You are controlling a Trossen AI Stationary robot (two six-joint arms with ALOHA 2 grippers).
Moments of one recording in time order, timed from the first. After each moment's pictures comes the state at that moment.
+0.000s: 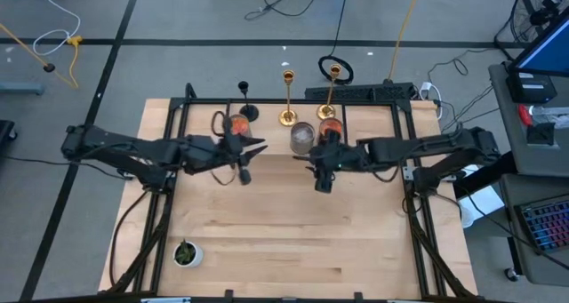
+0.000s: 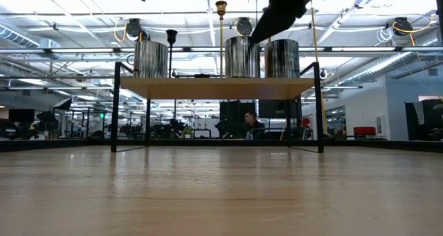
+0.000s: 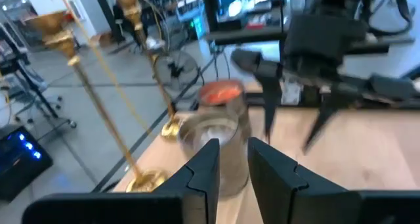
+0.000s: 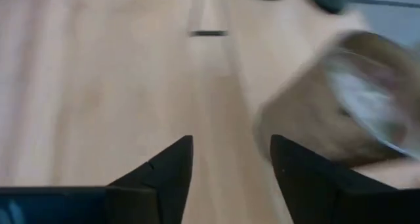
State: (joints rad) left arm -0.12 1.16 0.93 0.04 -0.50 0.10; right arm 0.06 1.42 1.20 -0.54 0.28 0.04
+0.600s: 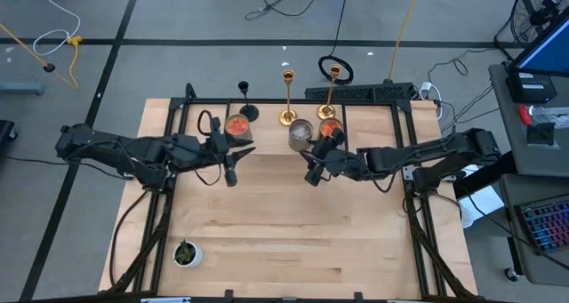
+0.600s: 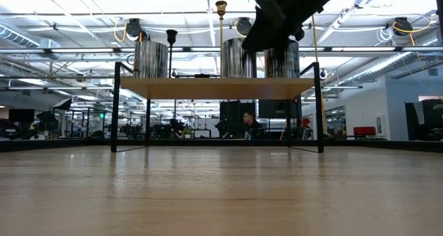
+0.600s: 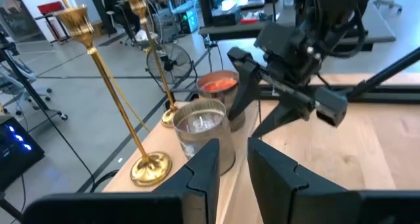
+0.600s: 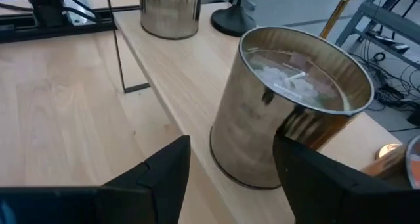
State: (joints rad) left arm -0.16 1.02 0.93 -0.14 -0.51 0.04; right arm 0.10 1.41 0.99 -0.14 0.63 0.22
